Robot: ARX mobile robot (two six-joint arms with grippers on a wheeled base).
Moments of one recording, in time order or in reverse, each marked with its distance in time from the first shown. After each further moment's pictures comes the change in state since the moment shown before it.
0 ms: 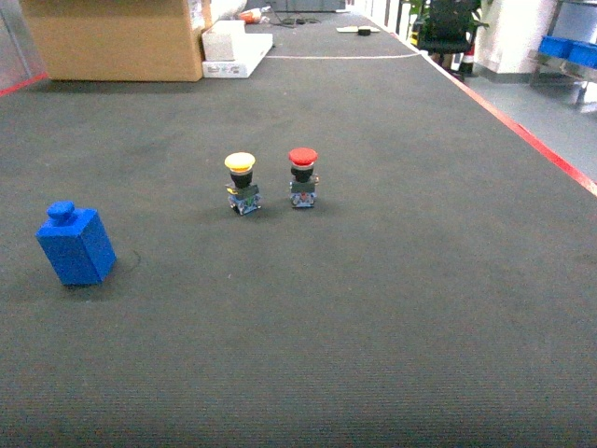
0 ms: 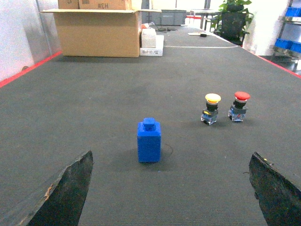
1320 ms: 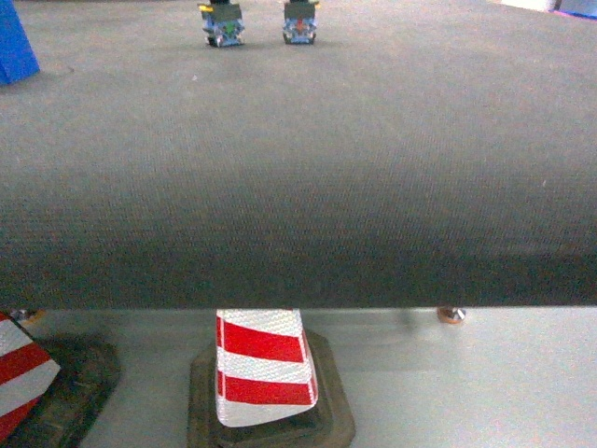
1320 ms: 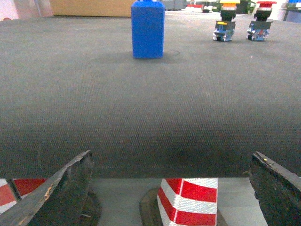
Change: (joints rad) left arm 0.000 0.000 0.000 0.000 0.000 -0.003; right arm 0.000 0.000 0.000 0.000 0.001 0.000
